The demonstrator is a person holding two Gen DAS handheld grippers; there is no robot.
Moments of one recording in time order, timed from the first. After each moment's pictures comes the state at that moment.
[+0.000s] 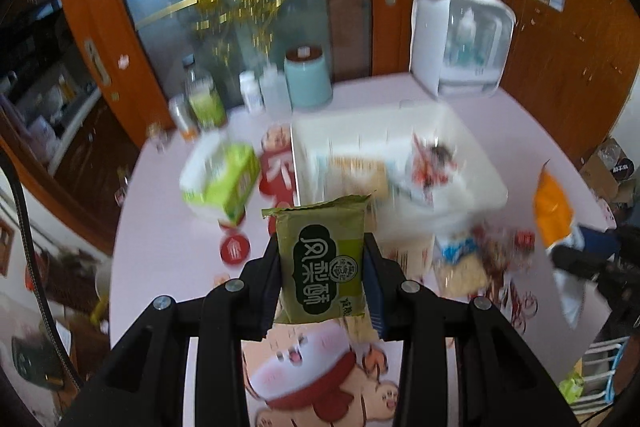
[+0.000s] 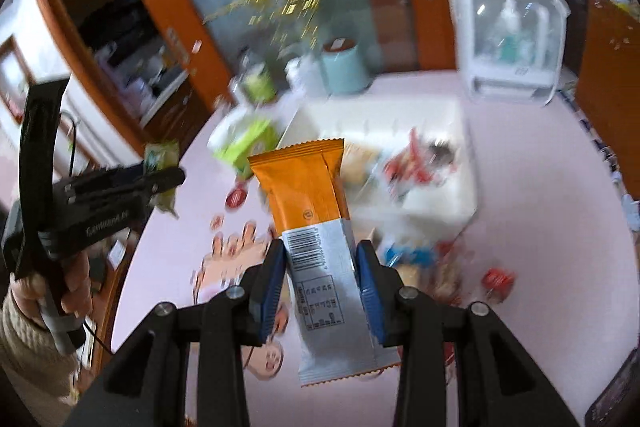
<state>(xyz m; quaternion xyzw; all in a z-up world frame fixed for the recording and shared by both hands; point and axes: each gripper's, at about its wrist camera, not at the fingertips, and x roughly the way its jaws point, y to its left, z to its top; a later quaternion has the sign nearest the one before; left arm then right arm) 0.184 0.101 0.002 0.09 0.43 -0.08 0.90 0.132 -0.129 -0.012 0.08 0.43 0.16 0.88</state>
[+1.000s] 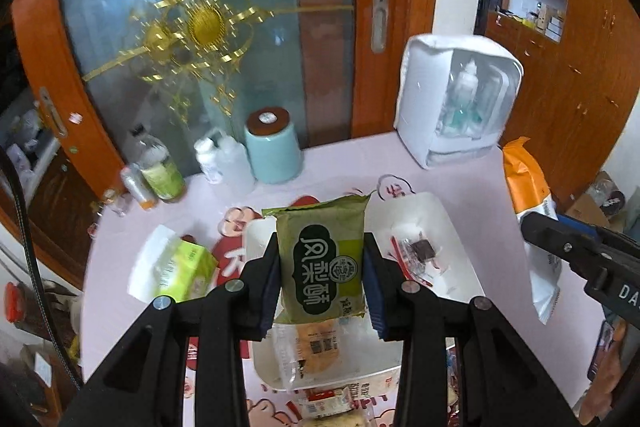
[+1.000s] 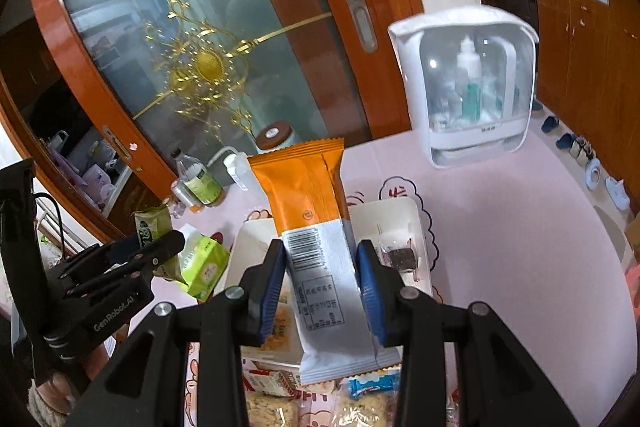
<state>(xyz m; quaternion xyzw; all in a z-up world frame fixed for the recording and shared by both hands) 0.330 0.029 0.007 0.05 0.41 -0.11 0.90 0.281 -0.174 0.008 0.15 0.40 0.07 0.90</state>
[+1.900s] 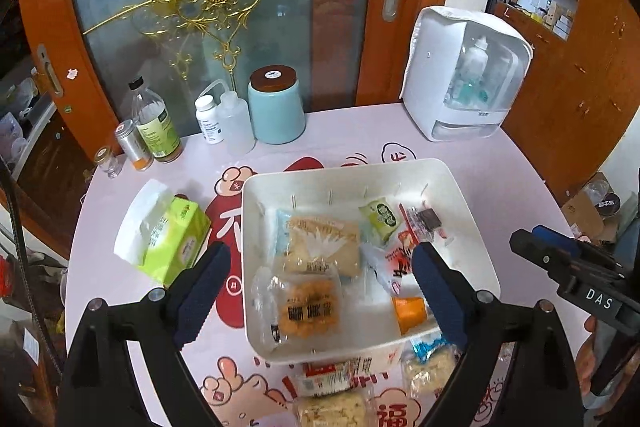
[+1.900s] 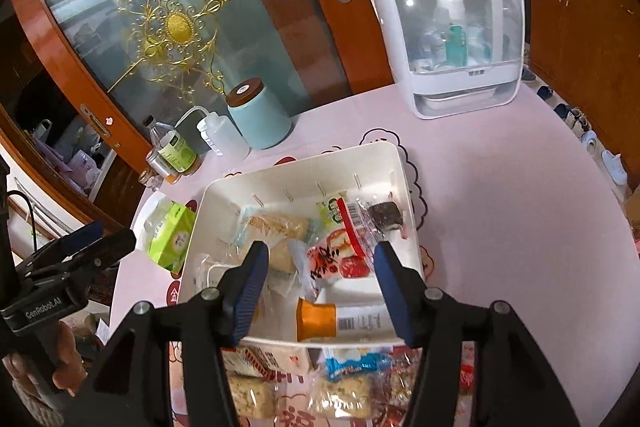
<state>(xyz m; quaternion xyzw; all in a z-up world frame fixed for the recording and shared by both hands) 0.308 0.052 -0.022 0.03 0.44 -0.10 0.89 0.268 -0.187 -0.049 0.15 0.44 0.06 0.88</state>
